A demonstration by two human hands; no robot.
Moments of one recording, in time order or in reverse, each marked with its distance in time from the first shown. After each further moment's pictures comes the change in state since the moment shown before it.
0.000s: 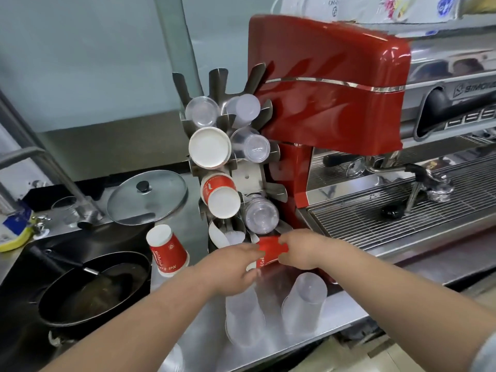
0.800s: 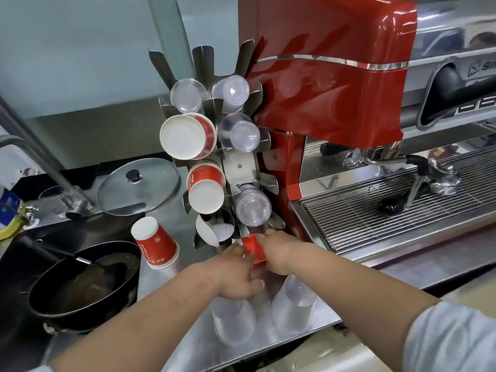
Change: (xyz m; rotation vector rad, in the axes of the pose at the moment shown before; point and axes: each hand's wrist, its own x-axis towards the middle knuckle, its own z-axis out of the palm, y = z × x) left_hand 0.033 0.017 0.028 0.086 -0.272 -0.221; right_hand 0.056 0.003 0.054 -0.087 -0.018 -0.042
